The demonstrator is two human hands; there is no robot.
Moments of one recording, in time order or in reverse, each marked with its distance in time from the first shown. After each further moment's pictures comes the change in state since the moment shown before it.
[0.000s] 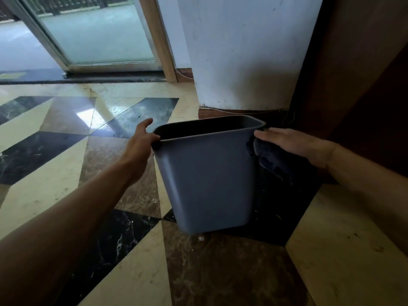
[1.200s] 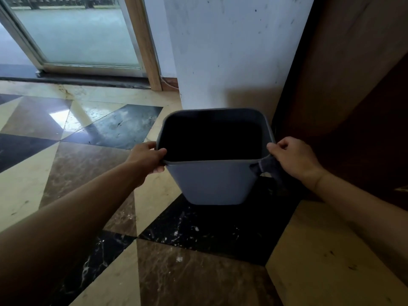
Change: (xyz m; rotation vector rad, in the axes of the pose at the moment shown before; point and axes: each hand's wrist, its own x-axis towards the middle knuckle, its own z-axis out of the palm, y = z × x) left_hand 0.047 -0.016 0.040 0.112 -0.067 -0.160; right_hand 0.000 0.013 -0.026 -0.344 0.497 -0.050
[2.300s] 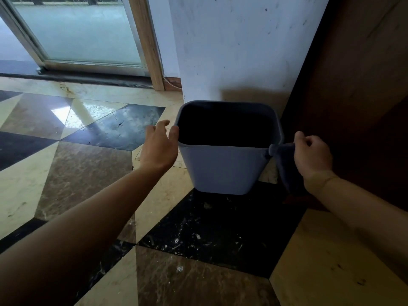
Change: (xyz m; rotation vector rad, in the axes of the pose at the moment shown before) left_hand 0.023 0.025 0.033 0.400 0.289 0.372; right_hand 0.026 -0.009 -0.001 0.346 0.245 0.269
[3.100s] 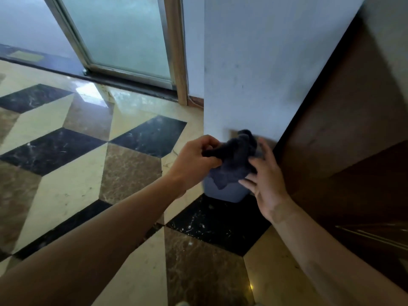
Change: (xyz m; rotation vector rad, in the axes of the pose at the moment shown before) left_hand -0.072 0.232 -0.271 -0.488 -0.387 -0.022; right_hand -0.178 -0.267 -0.090 0.594 -0.516 0.158
